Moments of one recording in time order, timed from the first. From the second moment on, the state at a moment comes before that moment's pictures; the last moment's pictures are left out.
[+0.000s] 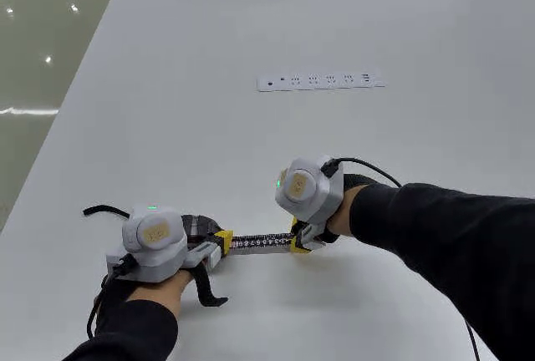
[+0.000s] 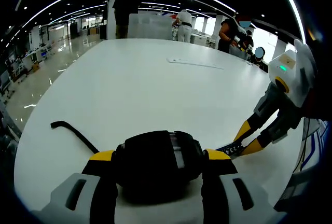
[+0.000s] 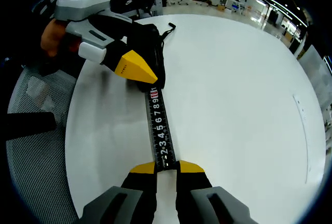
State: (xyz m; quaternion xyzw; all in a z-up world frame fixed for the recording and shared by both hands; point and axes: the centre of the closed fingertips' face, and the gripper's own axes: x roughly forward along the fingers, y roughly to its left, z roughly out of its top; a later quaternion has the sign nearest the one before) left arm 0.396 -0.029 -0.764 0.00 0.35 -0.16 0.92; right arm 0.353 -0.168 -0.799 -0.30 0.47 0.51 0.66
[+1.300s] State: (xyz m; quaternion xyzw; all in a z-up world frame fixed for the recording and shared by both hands) left arm 0.395 -0.028 -0.764 0.00 0.34 -0.17 0.92; right arm 0.356 -0.151 -0.796 -0.30 0.46 0.52 0.66
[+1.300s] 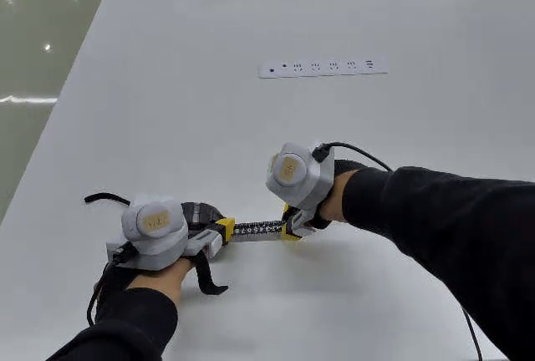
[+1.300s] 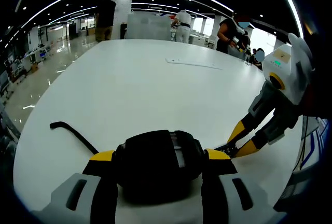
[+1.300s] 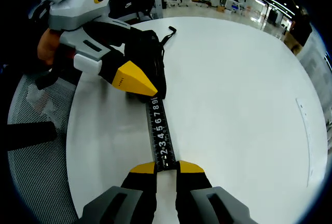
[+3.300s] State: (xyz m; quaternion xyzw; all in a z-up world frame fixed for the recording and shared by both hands) left arm 0.397 -0.025 -0.764 -0.03 0.35 -0.16 0.92; right arm 0.363 -0.102 -0.796 -0.25 0.41 0.55 0.68
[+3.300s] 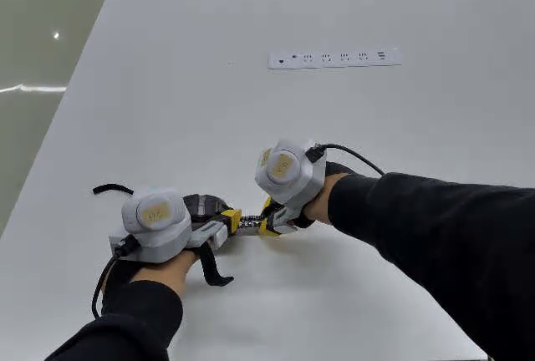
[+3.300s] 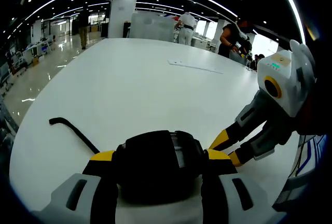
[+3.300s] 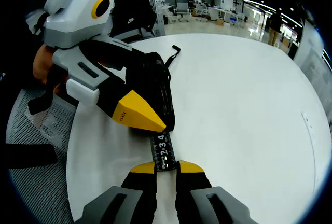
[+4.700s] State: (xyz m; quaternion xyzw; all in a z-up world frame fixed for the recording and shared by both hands) left arm 0.395 -0.026 -0.763 -0.03 0.35 -0.17 0.92; right arm 0.364 -0.076 -0.795 -0.25 0.39 0.56 0.69
